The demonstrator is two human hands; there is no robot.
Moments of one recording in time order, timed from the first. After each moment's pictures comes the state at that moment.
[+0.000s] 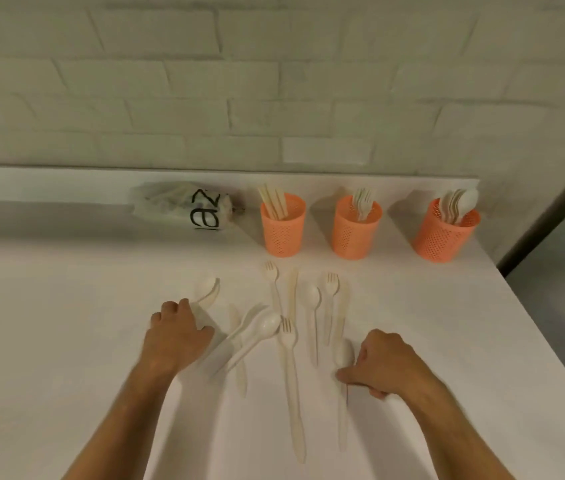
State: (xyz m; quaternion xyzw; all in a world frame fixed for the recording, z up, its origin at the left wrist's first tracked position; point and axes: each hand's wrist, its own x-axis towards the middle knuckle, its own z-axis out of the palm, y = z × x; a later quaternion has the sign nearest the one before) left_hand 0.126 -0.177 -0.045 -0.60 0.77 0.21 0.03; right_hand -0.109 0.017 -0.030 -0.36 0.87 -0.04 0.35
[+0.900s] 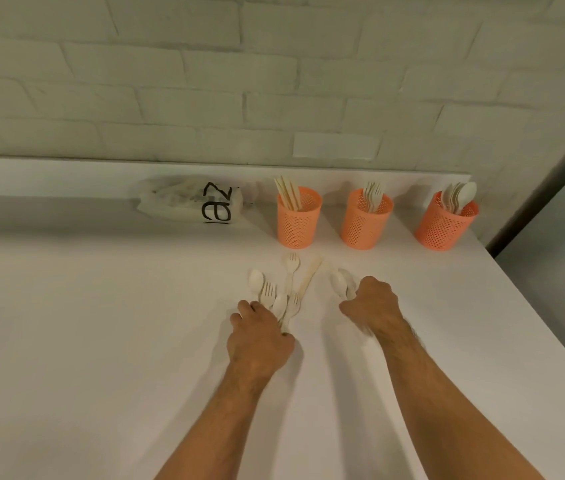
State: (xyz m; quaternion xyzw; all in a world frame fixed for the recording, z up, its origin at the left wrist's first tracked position) left_hand 0.093 -0.133 -0.063 -0.50 0.83 0.23 0.01; right_hand -0.086 -0.056 -0.042 -0.26 0.93 -0.17 0.20
